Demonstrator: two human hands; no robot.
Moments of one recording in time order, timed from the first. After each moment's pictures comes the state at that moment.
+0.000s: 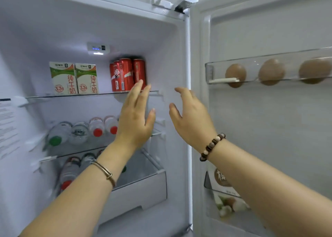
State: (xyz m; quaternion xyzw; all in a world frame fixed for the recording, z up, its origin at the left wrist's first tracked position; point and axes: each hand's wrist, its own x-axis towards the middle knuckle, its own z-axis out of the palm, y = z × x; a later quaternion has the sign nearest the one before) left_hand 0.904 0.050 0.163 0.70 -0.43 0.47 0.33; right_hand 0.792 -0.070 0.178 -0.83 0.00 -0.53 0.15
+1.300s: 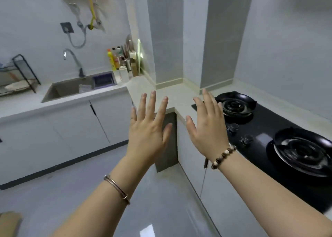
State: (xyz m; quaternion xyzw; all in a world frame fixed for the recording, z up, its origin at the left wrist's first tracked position) left_hand 0.091 -0.299 -0.068 0.41 -0.87 0.07 0.26; right_hand -0.071 -0.242 -0.075 -0.59 0.72 -0.34 -0.16
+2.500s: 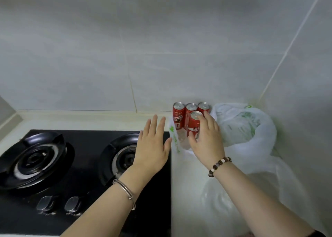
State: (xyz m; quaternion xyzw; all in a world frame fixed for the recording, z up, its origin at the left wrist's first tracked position) left_hand -0.455 -0.121 -0.156 -0.10 -0.97 -0.20 0.09; right_hand -0.474 0.054 -0.158 -0.03 0.94 -0.25 -0.21
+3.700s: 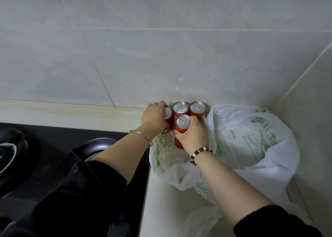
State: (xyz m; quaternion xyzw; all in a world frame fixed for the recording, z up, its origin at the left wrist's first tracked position) left_hand -0.688 -0.034 -0.237 -0.02 -0.99 -0.16 0.01; right_hand -0.634 0.104 -0.250 0.07 0.94 -0.33 -0.08
